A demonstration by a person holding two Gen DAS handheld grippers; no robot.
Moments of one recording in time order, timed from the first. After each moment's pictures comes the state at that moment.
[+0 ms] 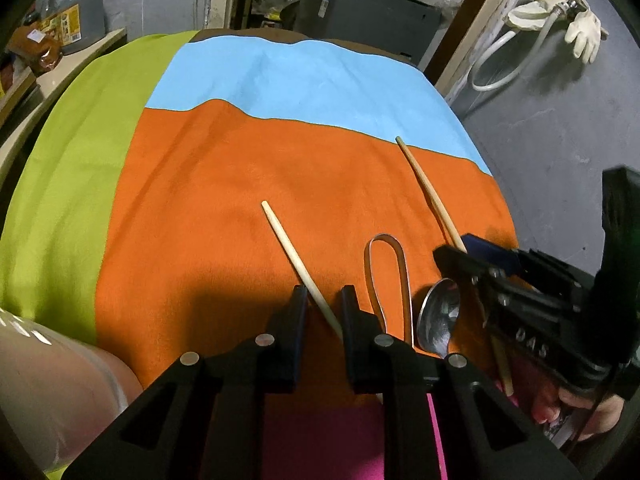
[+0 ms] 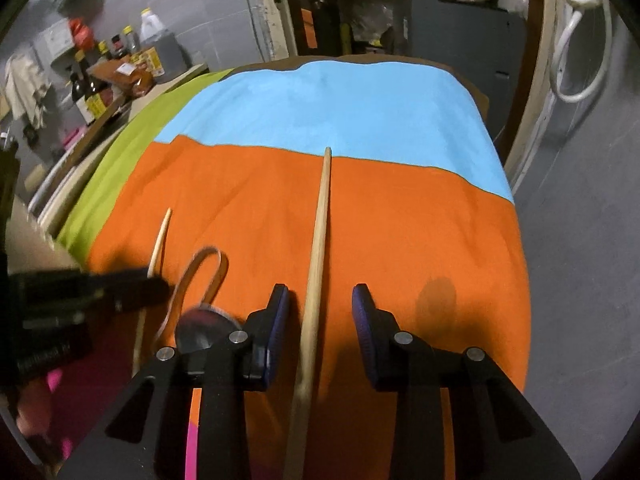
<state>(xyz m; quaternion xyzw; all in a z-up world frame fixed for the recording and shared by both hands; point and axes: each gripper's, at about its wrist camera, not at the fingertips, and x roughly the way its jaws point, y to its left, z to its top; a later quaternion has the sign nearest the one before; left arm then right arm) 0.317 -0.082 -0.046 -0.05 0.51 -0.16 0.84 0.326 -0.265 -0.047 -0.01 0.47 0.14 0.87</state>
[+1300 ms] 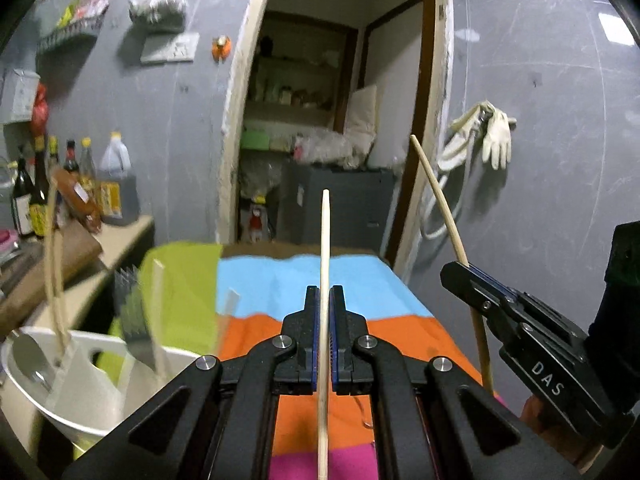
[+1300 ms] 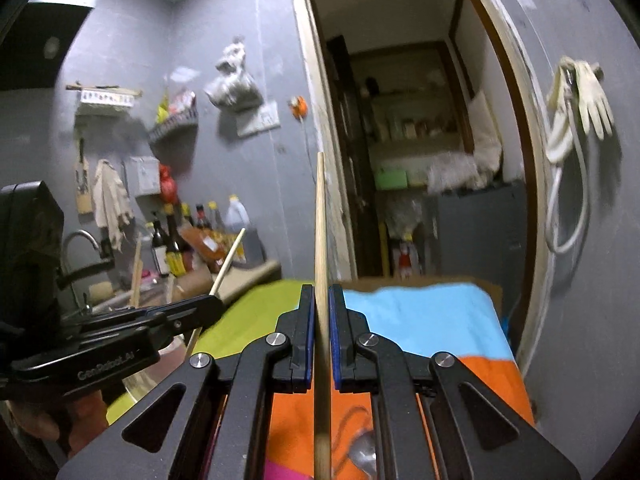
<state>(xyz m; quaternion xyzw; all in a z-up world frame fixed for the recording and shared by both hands) 0.216 -0.034 0.079 -0.04 0.18 -0.18 0.97 0.206 -0.210 0.070 0.05 0.09 0.21 0.97</state>
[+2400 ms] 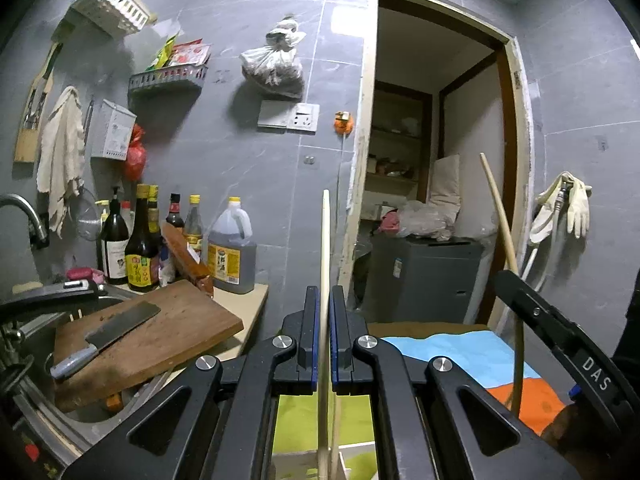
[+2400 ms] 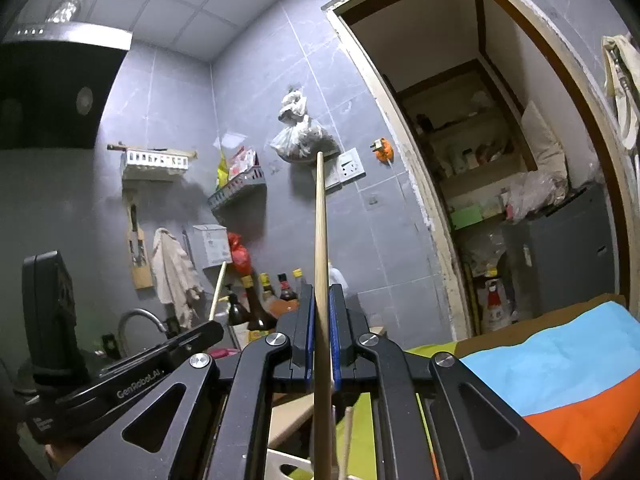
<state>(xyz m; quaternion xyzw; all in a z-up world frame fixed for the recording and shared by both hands) 0.226 0.146 0.099 -0.06 0.07 -0.04 0.99 0.237 -0.073 0.084 0.14 0.00 0.29 0.95</state>
